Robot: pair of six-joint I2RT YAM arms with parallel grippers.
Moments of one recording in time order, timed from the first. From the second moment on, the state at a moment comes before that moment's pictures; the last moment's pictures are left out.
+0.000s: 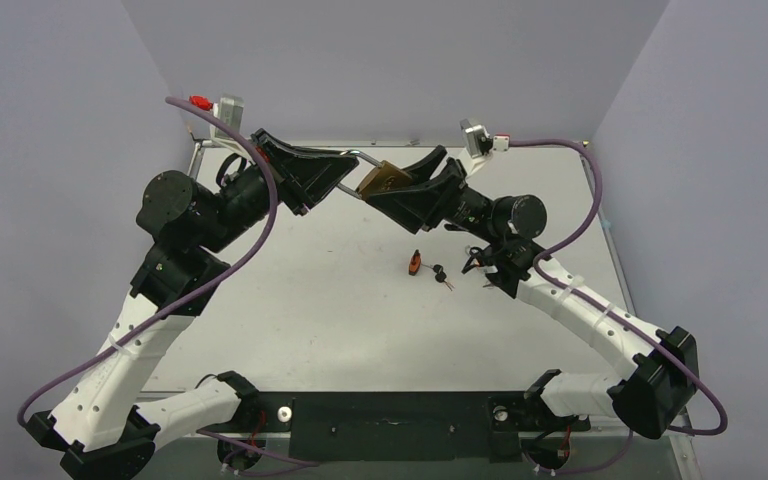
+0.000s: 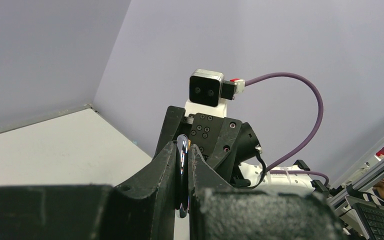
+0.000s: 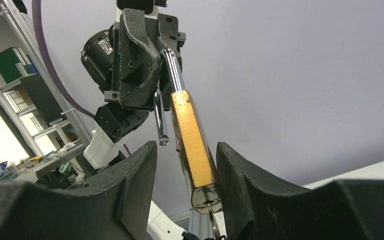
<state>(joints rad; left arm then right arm) -0.63 1.03 1.45 -0.06 0.32 -0.70 0.70 1.27 1.08 0.85 -0.59 0.88</state>
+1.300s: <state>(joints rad) -0.63 1.01 1.43 -0.08 0.44 -0.67 0.71 1.07 1.02 0.62 -0.57 0.82</state>
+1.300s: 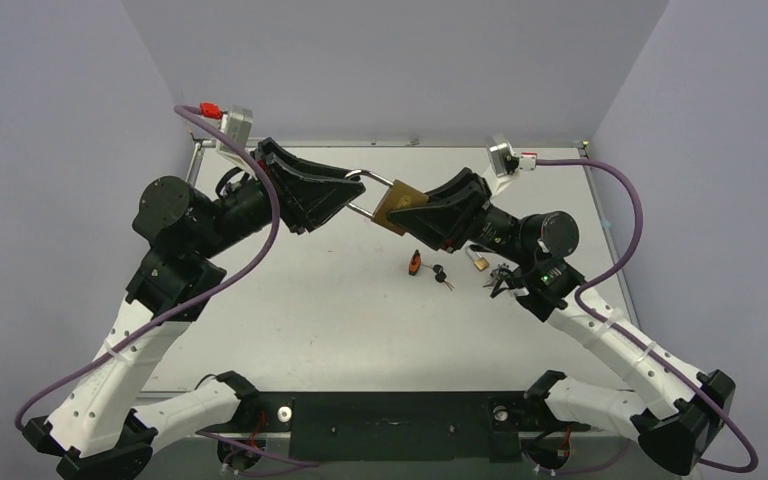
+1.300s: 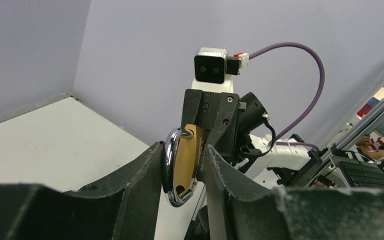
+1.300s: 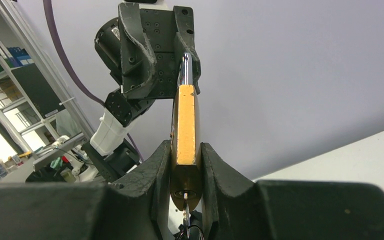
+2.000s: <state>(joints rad) -0.63 1.01 1.48 -0.29 0.66 -0.54 0.71 0.89 0.96 0.36 -0.64 0.72</state>
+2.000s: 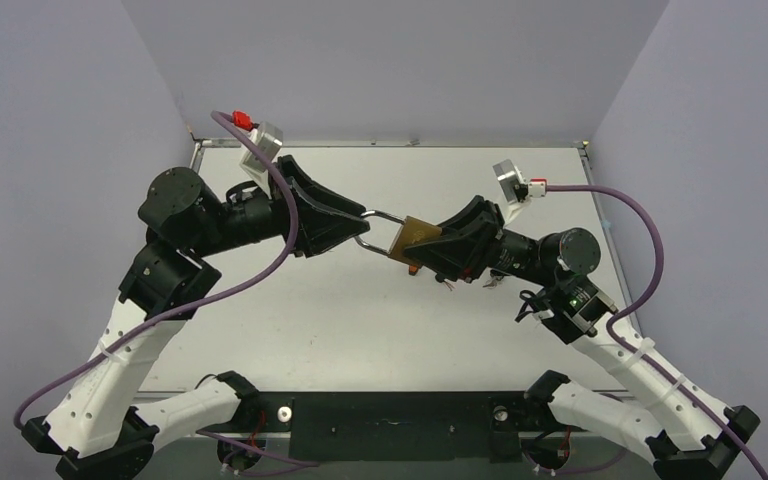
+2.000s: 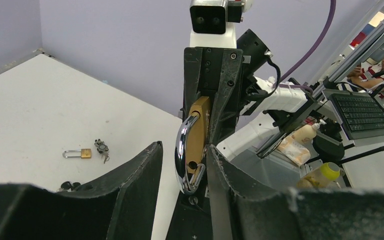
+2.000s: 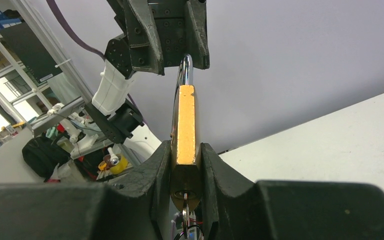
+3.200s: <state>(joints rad) -0.63 1.08 1.55 -0.51 0.75 -0.40 0.71 0.88 0.96 0.29 -0.69 0.73</state>
